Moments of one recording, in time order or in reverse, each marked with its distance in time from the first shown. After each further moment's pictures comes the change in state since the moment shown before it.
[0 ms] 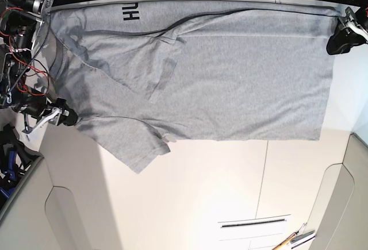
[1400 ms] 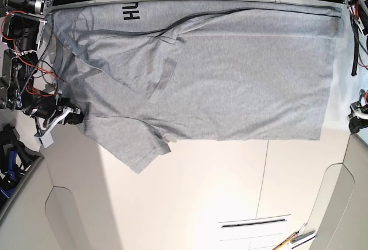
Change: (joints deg) left arm -41.0 -6.5 15.2 -30.9 35.5 9.4 -23.1; right arm 0.2 -0.1 -5.5 -0.5 -0.8 -0.3 1.9
